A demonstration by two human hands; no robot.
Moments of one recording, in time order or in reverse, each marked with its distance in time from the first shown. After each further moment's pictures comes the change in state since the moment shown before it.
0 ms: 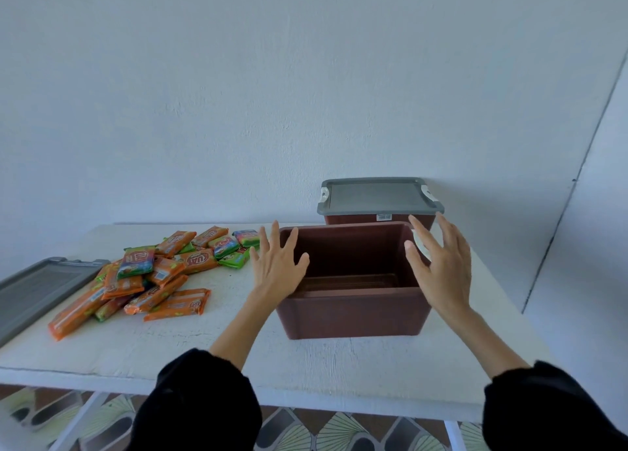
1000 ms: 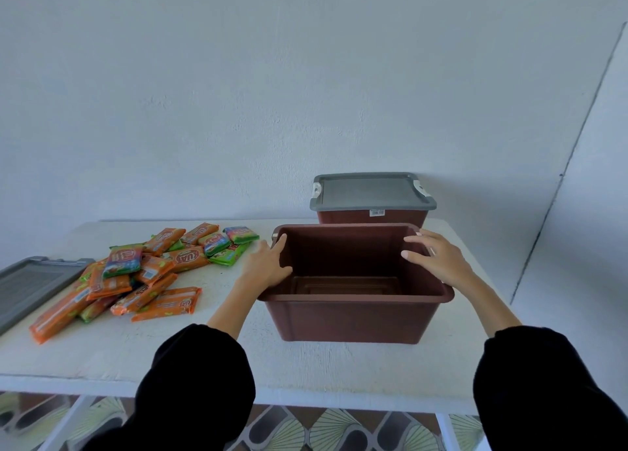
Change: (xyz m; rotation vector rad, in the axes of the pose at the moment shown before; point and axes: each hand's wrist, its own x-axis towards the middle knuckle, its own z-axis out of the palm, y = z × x) left_hand 0.025 -0.021 0.011 0.069 -0.294 0.037; right_hand 0.030 0.049 0.008 0.137 -0.593 0.256
